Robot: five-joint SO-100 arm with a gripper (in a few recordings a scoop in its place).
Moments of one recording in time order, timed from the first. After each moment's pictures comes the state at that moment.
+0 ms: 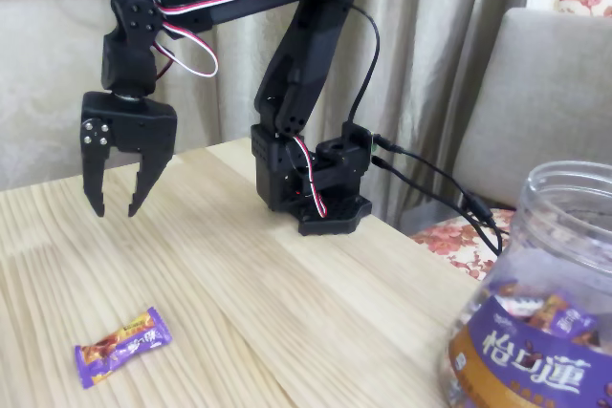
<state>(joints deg) 5.4 117.3 118.5 79.4 6.3</state>
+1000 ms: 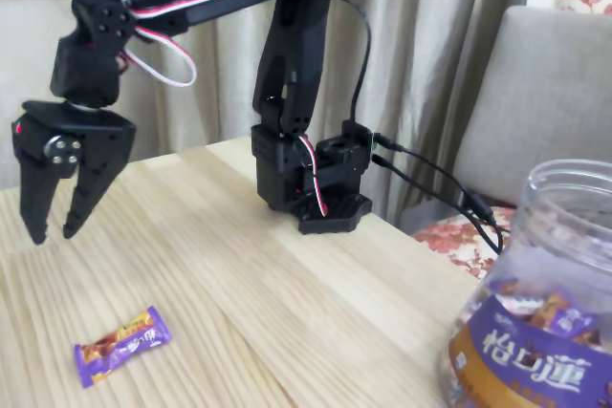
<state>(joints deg) -2.6 105.1 110.0 68.9 -31.0</state>
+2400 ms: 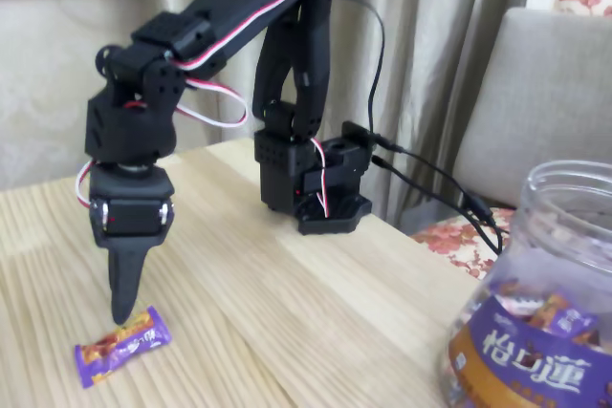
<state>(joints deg) -15.6 98.0 115.4 62.7 -64.0</state>
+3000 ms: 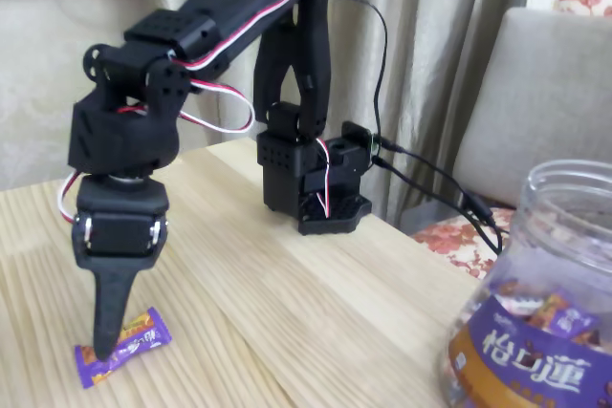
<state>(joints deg) -22.1 94.2 108.8 62.1 -53.2</state>
